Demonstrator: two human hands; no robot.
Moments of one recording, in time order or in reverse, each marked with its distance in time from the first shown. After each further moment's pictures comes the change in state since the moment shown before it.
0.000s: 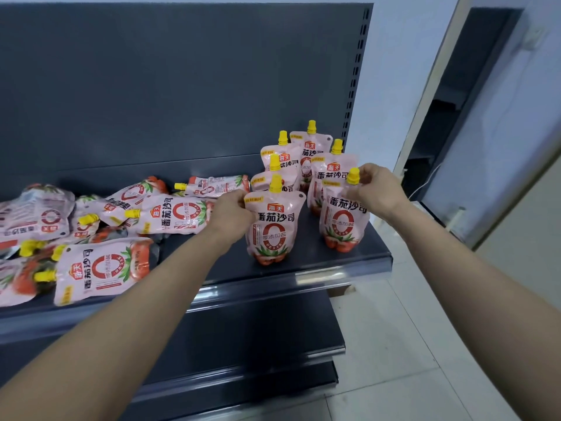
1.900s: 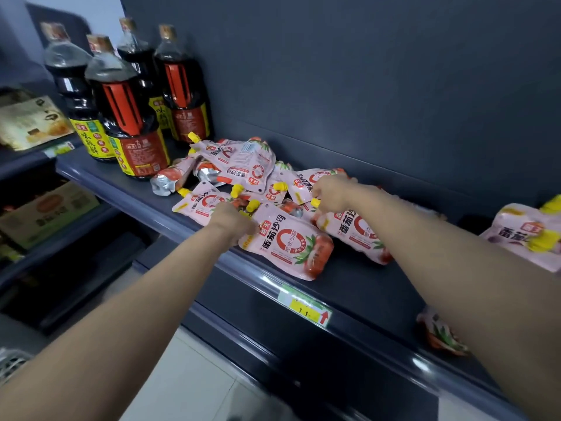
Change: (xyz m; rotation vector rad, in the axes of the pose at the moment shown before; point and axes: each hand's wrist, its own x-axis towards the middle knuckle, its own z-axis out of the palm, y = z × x) left_hand -0.035 -0.129 -0.229 0.009 0.517 -0.672; right_hand -0.005 -0.237 0.305 -0.988 -0.669 -0.904
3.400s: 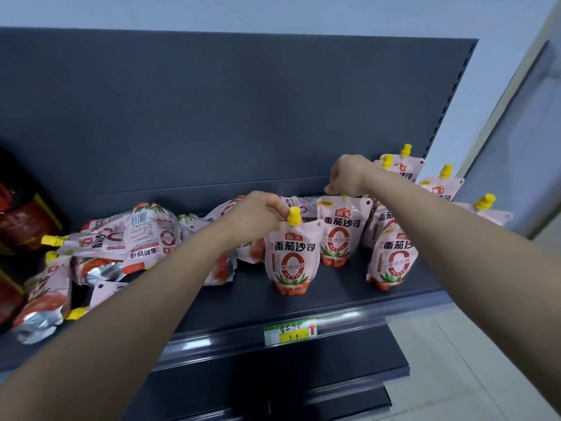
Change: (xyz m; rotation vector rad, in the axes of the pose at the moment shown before) left_hand -0.022 0.114 0.023 0.300 -0.726 0.915; right_hand -0.114 0.070 -0.042 0.275 0.233 0.843
